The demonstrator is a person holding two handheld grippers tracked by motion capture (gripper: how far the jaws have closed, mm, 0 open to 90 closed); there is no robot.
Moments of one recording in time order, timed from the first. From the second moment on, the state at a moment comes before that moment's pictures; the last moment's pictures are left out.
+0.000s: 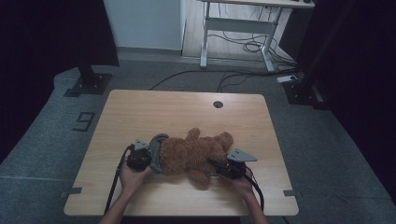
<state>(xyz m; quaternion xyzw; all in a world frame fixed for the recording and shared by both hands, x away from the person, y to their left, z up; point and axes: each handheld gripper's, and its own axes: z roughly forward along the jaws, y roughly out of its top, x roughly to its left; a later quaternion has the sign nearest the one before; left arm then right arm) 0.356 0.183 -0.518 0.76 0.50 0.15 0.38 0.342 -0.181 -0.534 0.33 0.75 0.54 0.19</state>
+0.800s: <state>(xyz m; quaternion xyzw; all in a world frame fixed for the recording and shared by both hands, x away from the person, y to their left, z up) 0.398 -0.018 -0.425 0.81 0.35 0.13 0.45 0.340 -0.180 -0.534 0.33 0.75 0.54 0.20</state>
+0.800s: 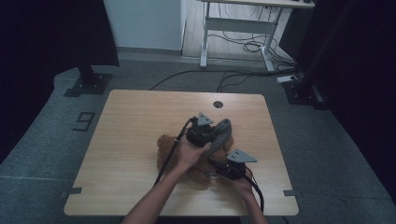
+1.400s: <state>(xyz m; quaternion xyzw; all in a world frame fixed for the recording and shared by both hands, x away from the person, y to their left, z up) 0.403 0.043 -0.454 0.82 0.40 0.17 0.38 0.337 -0.177 -0.535 0.32 0.75 0.53 0.21</state>
